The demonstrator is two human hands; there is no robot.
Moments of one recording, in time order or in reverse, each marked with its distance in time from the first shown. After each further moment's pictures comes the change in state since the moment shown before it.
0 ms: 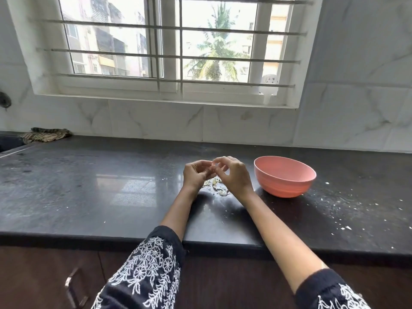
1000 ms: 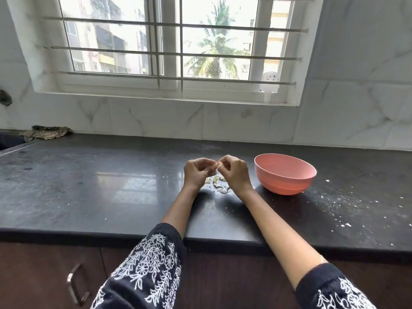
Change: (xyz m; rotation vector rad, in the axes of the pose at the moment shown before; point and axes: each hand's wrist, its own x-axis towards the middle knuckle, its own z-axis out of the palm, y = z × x) left_hand 0.000 -0.002 0.000 0.170 -0.016 0.090; right_hand 0.000 -0.005 -0.002 0.038 0.005 0.091
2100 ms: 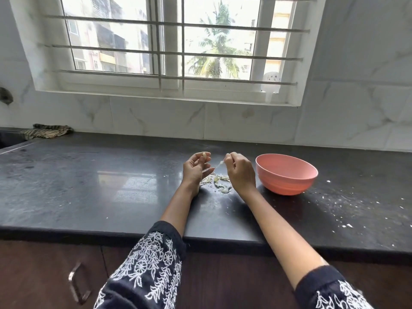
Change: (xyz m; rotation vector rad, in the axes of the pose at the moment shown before) left_hand -0.001 0.013 0.001 -0.382 0.117 -0.204; right_hand 0.003 0.009 0.003 -0.091 0.114 0.028
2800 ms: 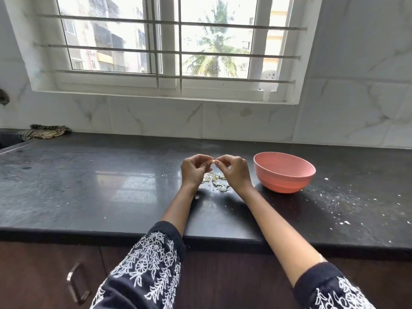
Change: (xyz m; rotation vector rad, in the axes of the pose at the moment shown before) left_hand 0.007 -0.010 -0.005 0.356 -0.005 0.235; right_hand 0.001 -0.004 -0.001 0.087 -0.109 -0.015
